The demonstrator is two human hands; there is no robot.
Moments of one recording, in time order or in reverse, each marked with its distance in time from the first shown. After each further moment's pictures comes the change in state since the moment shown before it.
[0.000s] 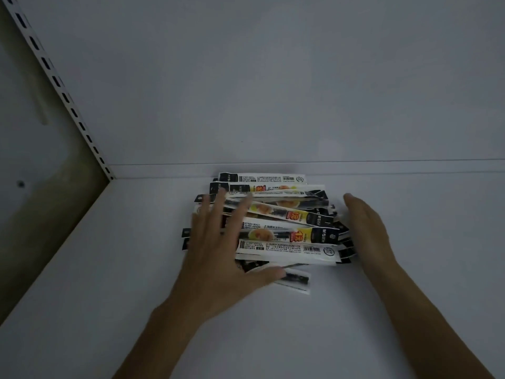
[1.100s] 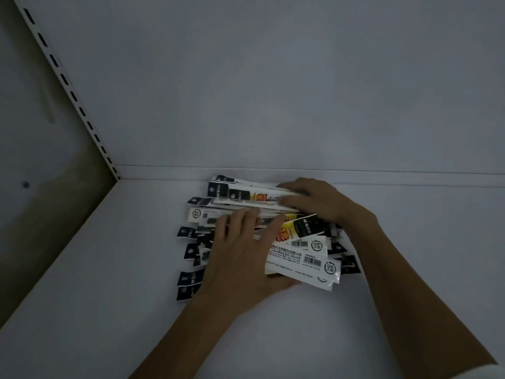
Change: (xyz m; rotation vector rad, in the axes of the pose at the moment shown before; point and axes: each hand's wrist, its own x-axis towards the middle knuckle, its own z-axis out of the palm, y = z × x) left_hand 0.033 0.001 0.024 0.398 -0.094 0.109; right_hand 0.085 -0.039 0.062 -0.769 -0.636 -0.450
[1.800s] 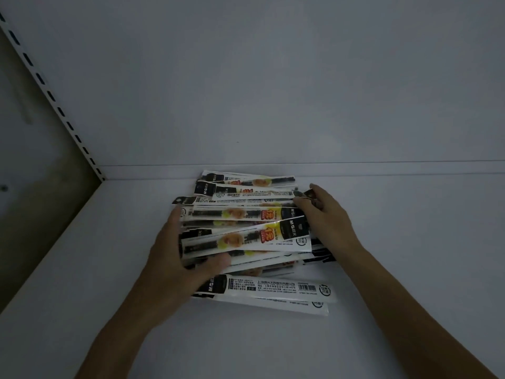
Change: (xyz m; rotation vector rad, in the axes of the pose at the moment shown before) left_hand -0.044 -0.034 -0.033 -1.002 0.020 -0.427; right_hand -0.069 -0.004 0.029 0.604 0.437 0.222
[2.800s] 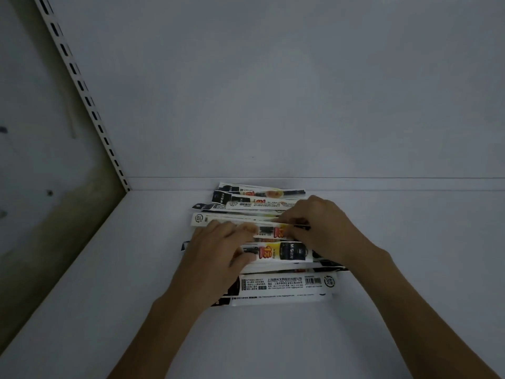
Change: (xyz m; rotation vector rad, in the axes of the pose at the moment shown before) left_hand 0.018 -0.005 0.012 0.749 0.092 0.568; right_hand -0.014 -0.035 0.004 -0.738 -0.222 -0.552
